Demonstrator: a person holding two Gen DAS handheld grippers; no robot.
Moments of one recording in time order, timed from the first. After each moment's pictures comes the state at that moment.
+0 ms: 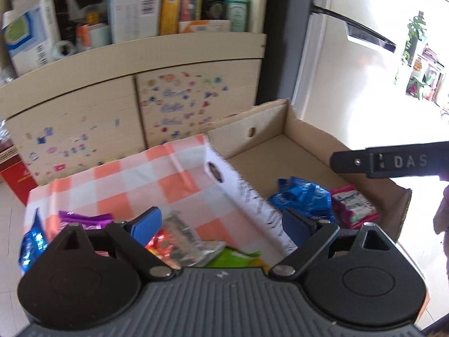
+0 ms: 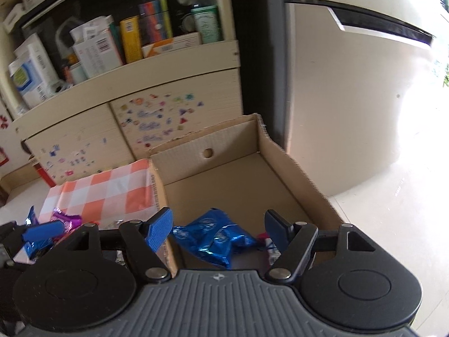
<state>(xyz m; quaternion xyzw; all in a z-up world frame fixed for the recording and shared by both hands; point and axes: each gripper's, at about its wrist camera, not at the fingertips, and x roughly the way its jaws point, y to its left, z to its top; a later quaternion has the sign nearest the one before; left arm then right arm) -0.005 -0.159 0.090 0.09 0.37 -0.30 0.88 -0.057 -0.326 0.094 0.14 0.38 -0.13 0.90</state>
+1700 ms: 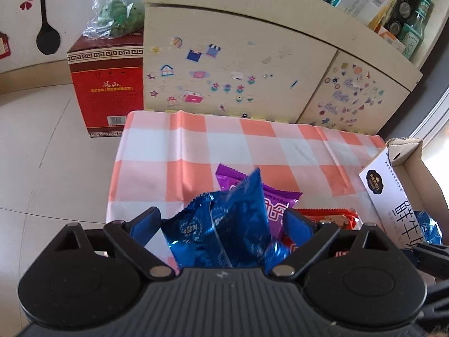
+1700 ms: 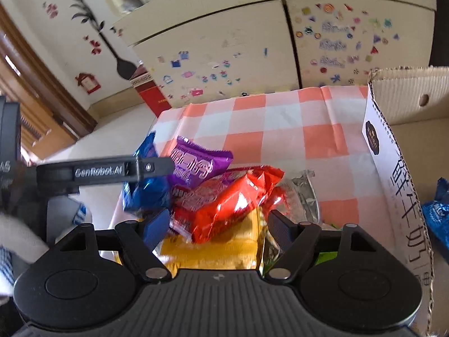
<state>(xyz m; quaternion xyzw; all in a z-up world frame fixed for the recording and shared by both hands) 0.111 0.010 0.030 -0.04 0.47 -0.16 0.87 0.034 -0.191 0.032 0.16 0.47 0.11 0.86</state>
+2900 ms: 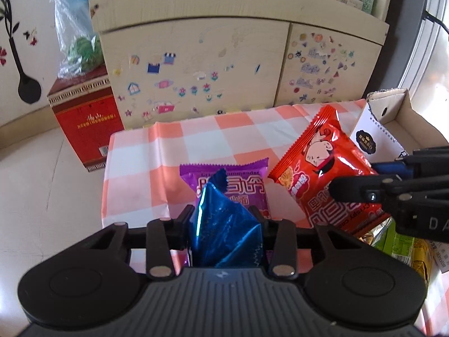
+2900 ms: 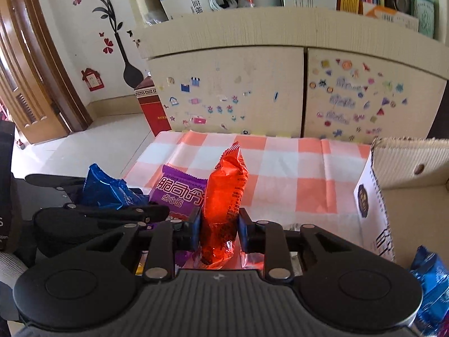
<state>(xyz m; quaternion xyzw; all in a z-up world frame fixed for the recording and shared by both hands) 0.082 -0.020 0.029 0.08 0.42 -0.20 0.88 0.046 -0.181 0.047 0.06 0.41 0.11 0.90</state>
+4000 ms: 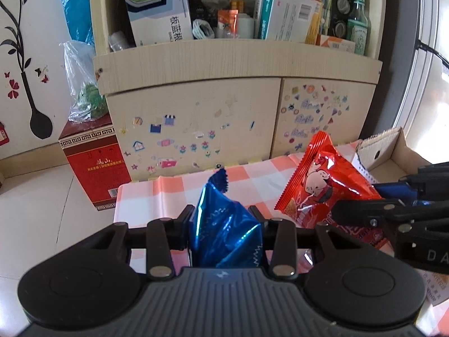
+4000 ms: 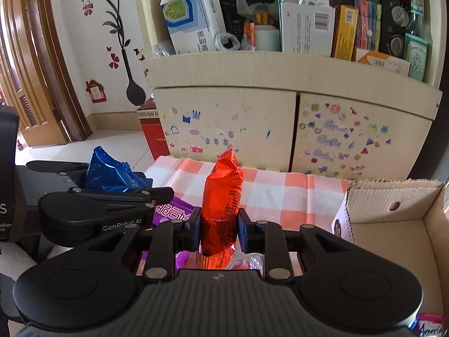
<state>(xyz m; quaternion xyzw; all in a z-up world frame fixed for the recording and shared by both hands) 0.077 -0.037 0.068 0.07 0.34 -0.18 0.92 0.033 -0.189 0.078 0.03 0.36 0.11 0.93</state>
